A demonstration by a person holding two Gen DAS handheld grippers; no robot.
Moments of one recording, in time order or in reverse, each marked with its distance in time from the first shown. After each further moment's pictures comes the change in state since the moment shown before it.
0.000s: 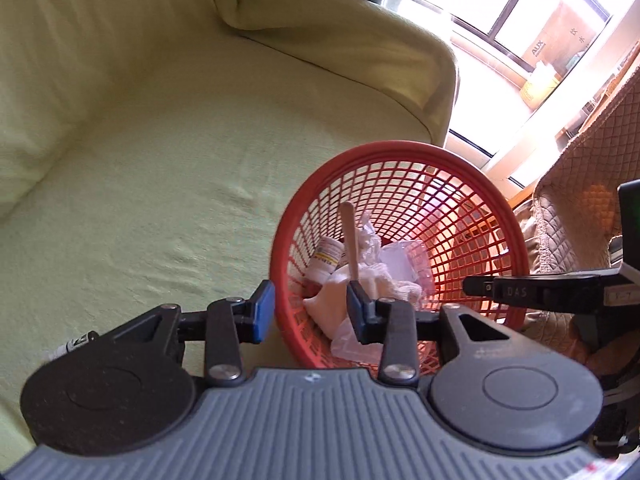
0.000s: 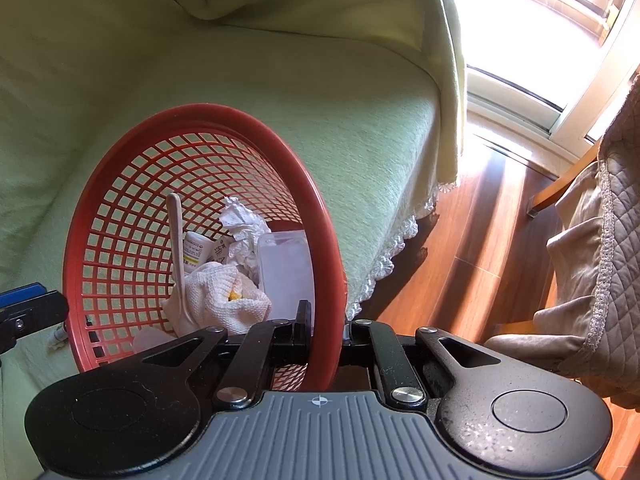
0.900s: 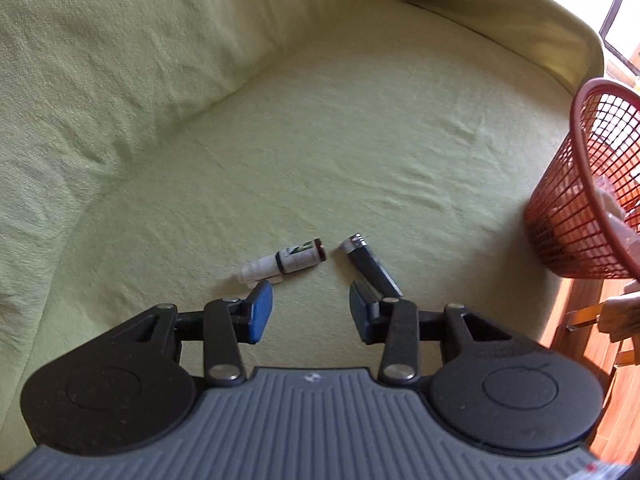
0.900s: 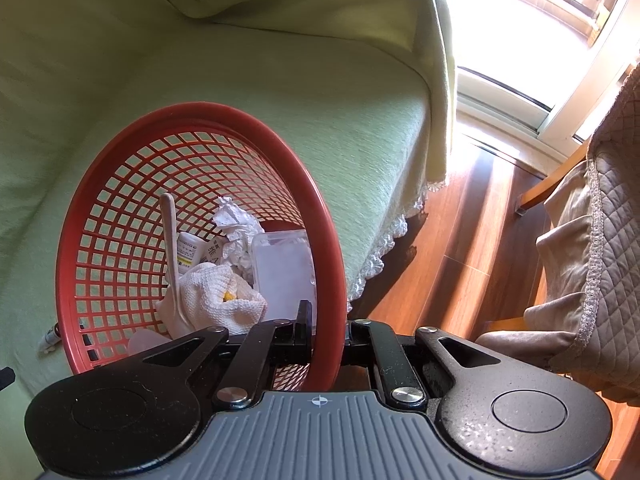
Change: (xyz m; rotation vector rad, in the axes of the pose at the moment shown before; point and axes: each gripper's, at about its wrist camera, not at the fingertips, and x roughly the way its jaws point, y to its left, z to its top) left arm -0.022 0.160 -0.103 -0.086 0.020 0.340; right arm 0.001 0.008 -0.001 0.010 0.003 -0.046
